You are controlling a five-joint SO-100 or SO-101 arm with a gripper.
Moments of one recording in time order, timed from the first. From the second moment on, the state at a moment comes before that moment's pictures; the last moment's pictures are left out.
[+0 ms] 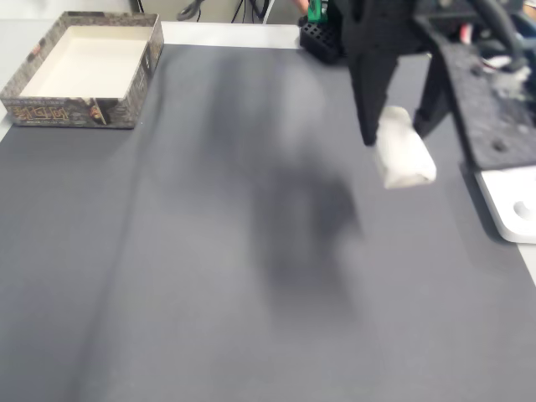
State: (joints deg) arm 12.8 73.2 66.5 98.9 16.9
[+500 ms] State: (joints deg) arm 32.1 94.7 85.5 98.9 27.4
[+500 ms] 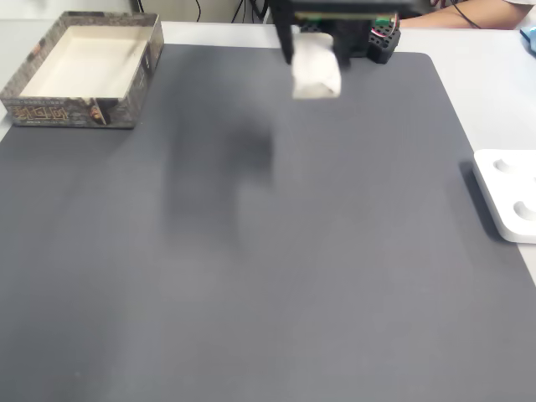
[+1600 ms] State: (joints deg) arm 75.7 75.0 68.3 91.2 62.3
